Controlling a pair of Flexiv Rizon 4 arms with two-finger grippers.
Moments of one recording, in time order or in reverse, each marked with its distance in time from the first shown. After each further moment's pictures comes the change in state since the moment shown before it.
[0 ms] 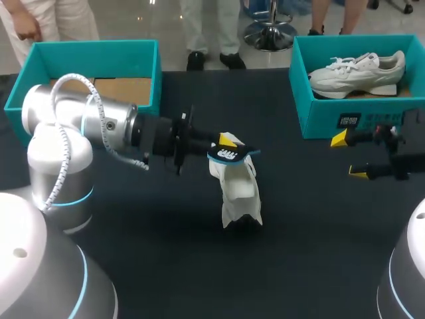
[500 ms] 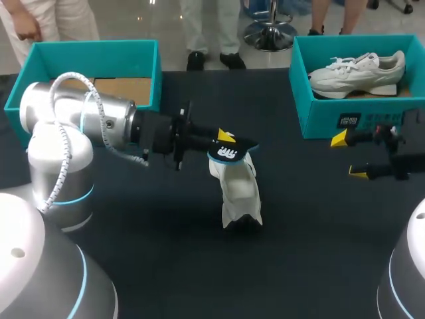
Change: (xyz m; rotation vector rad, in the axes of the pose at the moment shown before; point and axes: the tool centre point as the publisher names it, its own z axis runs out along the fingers) left arm -0.011 0.010 -0.005 -0.040 -0.012 0.085; right arm 0.000 0.000 0.000 0.000 0.000 0.000
